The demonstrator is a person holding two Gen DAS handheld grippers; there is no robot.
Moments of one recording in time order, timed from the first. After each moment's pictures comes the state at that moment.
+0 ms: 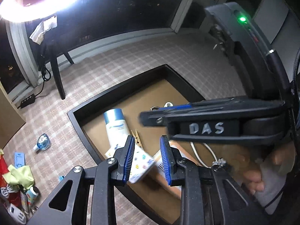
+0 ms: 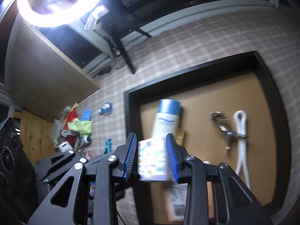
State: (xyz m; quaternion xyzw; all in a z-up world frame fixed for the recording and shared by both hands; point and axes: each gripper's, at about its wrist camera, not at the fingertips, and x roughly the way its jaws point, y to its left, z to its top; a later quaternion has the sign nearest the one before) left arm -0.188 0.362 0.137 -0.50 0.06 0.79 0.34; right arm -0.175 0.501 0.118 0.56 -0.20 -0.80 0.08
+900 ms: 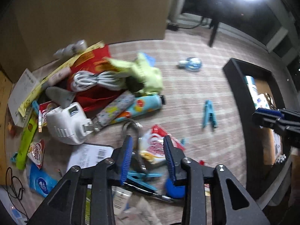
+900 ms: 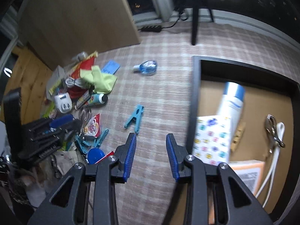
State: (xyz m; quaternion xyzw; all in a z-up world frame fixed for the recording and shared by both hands) left arm -0.165 0.107 0.071 -0.58 -0.03 0.81 0.04; right arm -0.161 0.331 0.082 0.60 -0.03 -0.78 0.17
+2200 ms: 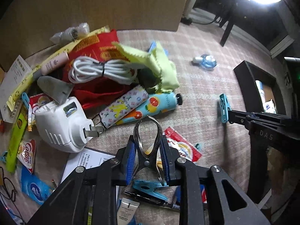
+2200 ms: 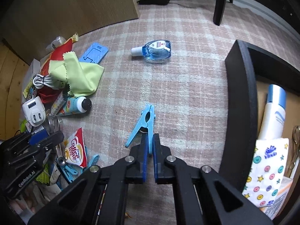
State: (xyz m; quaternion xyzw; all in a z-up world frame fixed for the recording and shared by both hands) left arm -0.177 0.086 0.052 -0.60 -0.06 0.79 0.05; right arm -0.200 0.290 0.031 0.63 -0.02 -0.76 0.14
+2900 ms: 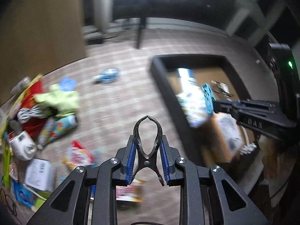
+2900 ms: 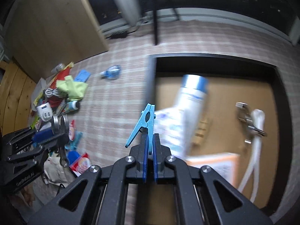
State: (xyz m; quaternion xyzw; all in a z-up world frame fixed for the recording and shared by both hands) left arm -0.161 0.251 0.116 -0.56 0.00 0.81 0.18; right arm -0.143 0.432 0.096 0.58 -0.06 -0.81 0.10
